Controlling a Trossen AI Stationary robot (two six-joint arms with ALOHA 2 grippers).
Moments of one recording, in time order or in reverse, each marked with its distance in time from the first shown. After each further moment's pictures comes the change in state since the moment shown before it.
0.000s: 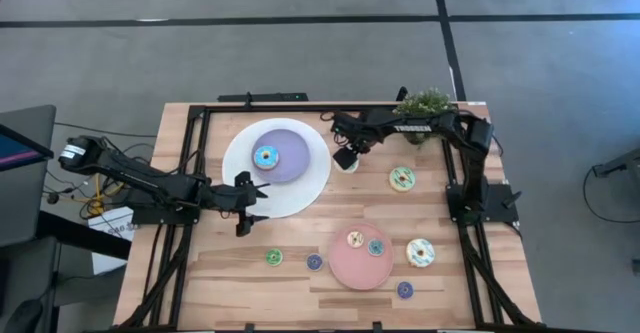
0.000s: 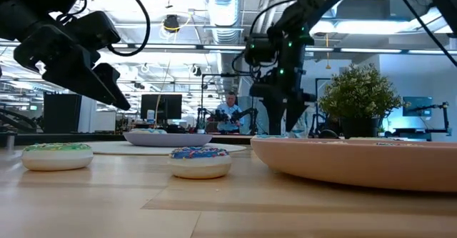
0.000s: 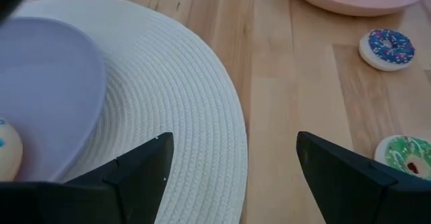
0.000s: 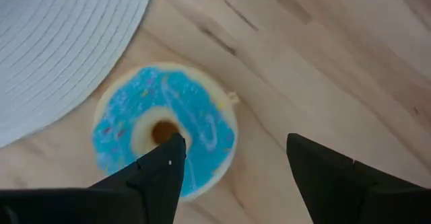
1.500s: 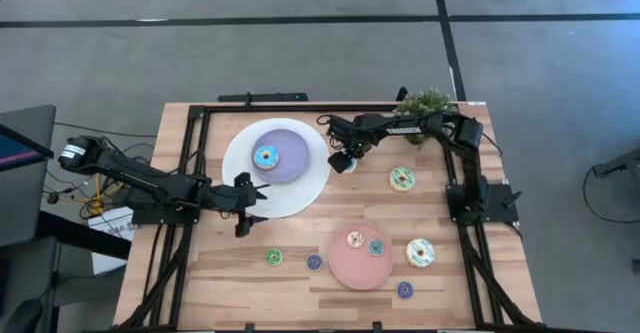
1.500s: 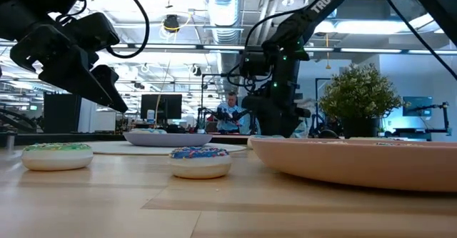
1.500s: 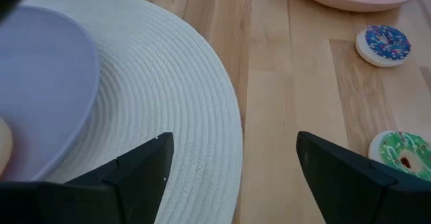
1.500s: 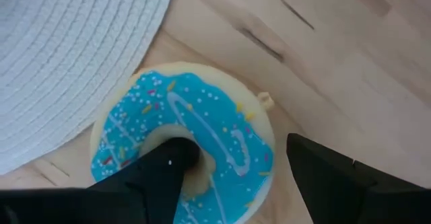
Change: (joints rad) left arm -0.001 0.000 0.000 -0.015 0.016 -0.022; right arm 0.002 0.084 -0.007 0.100 -0.083 0.028
